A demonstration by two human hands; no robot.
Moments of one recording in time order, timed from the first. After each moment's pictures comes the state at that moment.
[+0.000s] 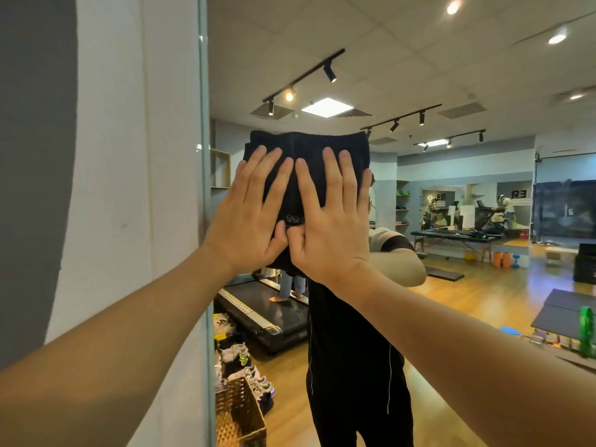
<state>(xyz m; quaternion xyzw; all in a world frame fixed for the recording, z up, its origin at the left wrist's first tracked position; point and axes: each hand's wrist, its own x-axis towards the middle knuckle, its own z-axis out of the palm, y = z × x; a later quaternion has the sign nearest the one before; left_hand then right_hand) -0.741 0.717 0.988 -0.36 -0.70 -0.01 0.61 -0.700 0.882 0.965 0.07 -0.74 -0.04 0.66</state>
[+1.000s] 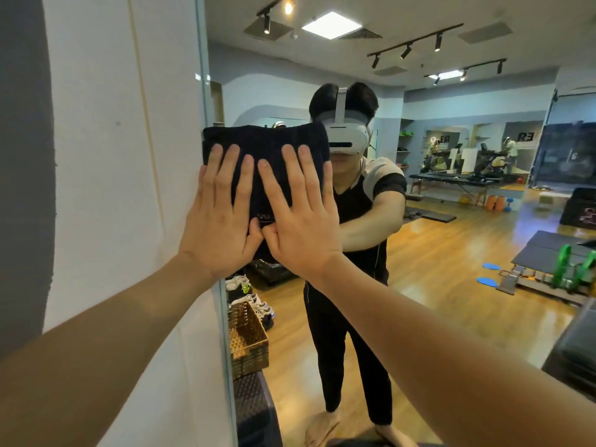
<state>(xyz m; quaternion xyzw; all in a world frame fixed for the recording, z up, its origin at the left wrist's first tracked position) -0.738 0.671 0.851 -0.29 -0.78 -0.05 0.56 -0.706 0.841 0.848 0.13 -0.78 -0.06 0.60</state>
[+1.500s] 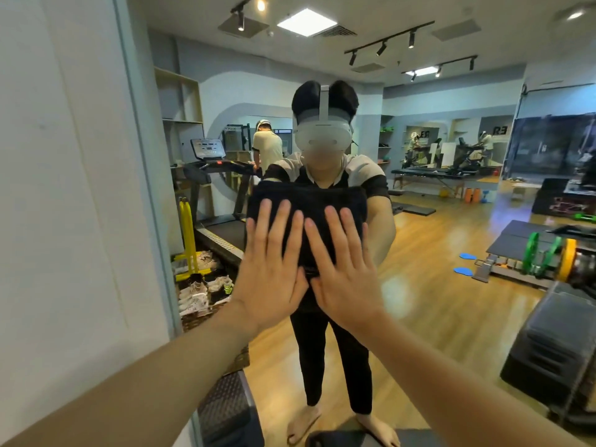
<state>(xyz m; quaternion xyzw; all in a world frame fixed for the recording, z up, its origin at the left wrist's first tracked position) -0.679 0.811 0.782 -0.35 -0.80 -0.06 0.49 -0.646 0.981 0.763 0.12 -0.80 -0.05 0.59</state>
